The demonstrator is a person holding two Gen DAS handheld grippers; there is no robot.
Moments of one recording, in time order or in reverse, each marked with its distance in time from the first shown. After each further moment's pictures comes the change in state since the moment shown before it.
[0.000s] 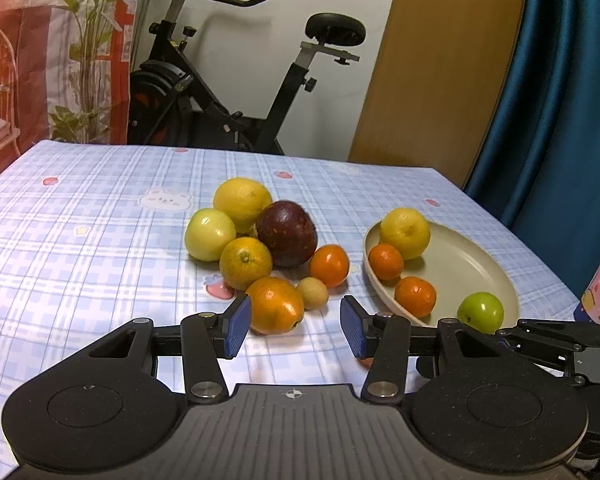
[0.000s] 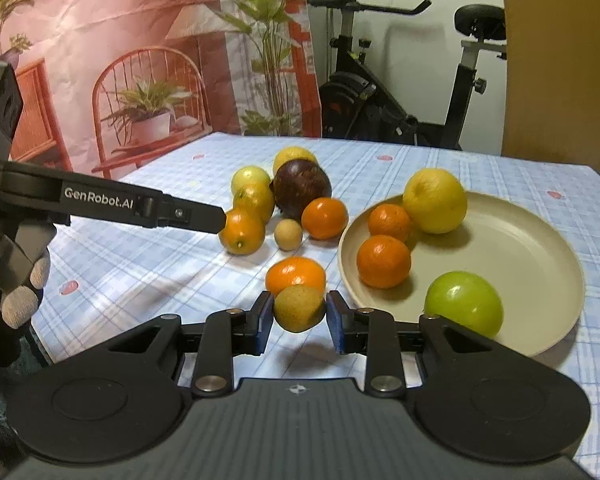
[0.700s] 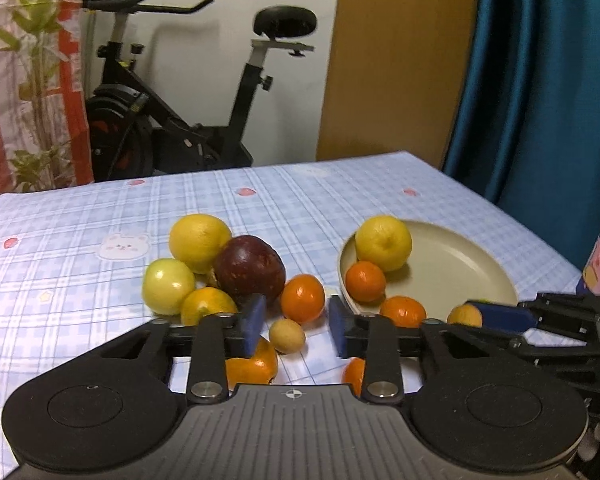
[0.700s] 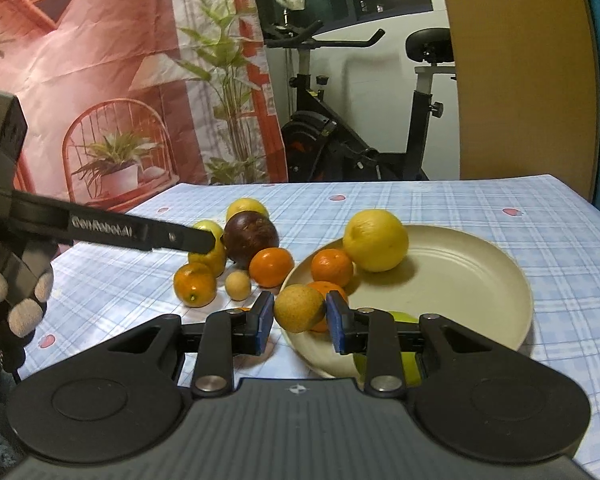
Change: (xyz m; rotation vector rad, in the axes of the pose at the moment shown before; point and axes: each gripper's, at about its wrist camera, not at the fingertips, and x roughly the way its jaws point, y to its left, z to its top) left arm 0.035 -0.022 0.028 0.167 0.038 -0.046; right arm -0.016 -0.030 0.006 0.096 -0.112 -0.065
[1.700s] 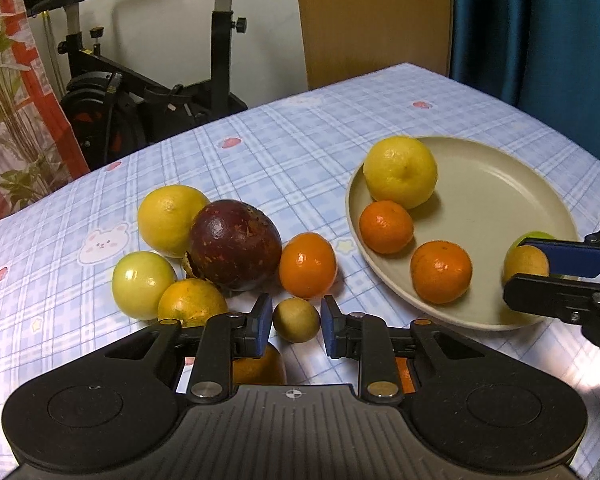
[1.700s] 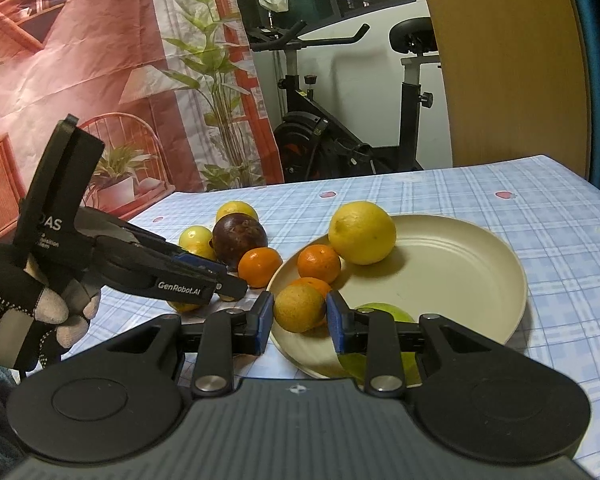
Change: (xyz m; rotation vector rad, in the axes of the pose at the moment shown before) left arm 0.049 -0.016 0.004 0.192 0.188 0.080; right arm -0.002 -0.011 -0.002 0.061 0.000 0.006
